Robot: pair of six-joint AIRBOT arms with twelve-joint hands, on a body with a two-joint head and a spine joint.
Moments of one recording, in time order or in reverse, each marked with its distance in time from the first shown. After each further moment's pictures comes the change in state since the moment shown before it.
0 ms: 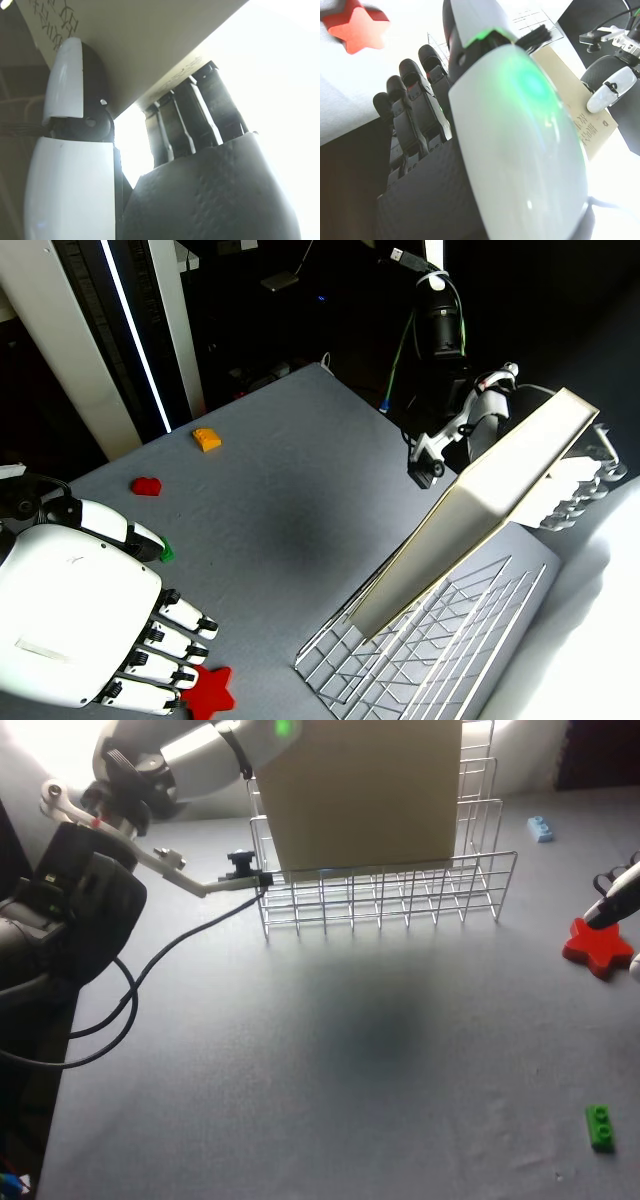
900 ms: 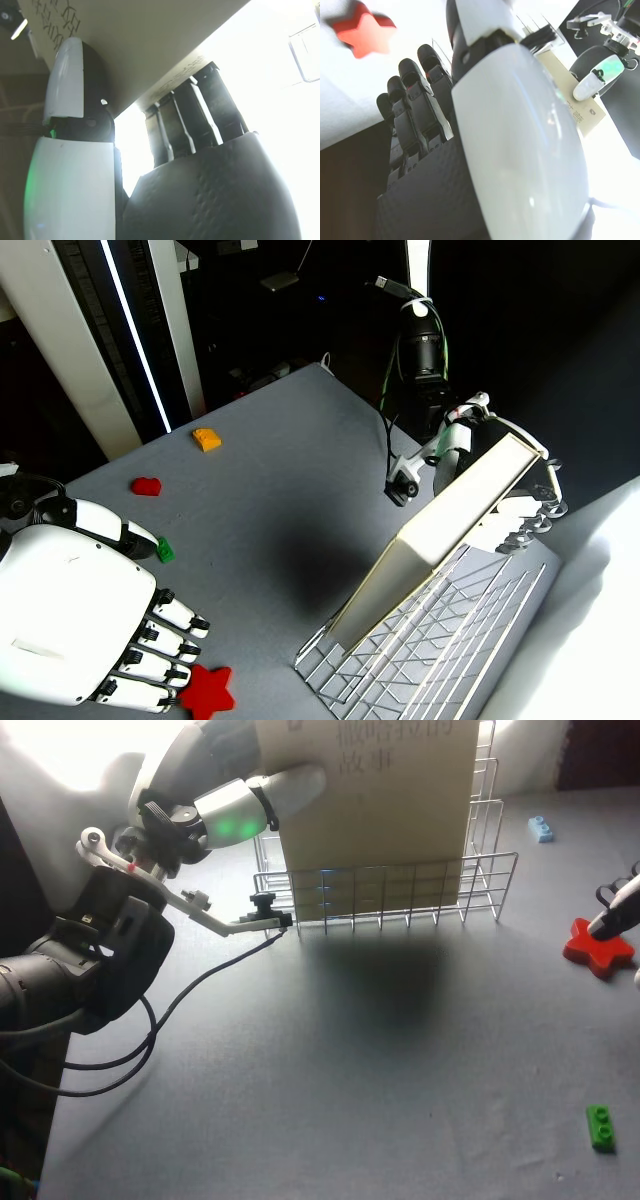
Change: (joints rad) left arm 0.060 -0.092 0.079 0.000 -0.028 -0.011; right arm 0.008 -0.003 0.002 0.000 0.046 -0.016
